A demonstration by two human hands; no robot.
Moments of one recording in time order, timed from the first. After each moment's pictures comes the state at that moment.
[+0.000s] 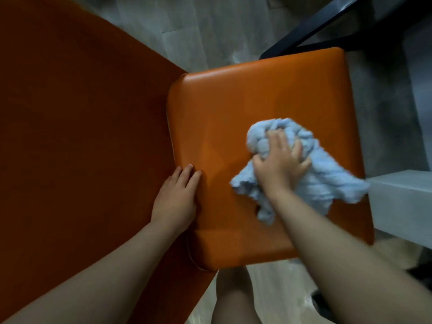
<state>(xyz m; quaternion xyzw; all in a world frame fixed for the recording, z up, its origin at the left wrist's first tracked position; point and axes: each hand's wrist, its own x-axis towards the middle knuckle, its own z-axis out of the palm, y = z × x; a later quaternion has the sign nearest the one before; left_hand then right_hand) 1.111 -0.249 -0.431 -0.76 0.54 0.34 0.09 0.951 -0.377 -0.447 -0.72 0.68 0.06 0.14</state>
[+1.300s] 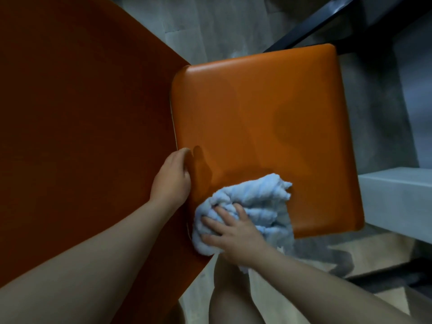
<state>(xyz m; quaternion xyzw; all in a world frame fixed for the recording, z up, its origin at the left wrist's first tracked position) 1.113 -0.248 -0.412 -0.83 0.40 0.36 -0.14 0.914 -0.233 -0.420 -0.96 0.11 0.22 0.15</state>
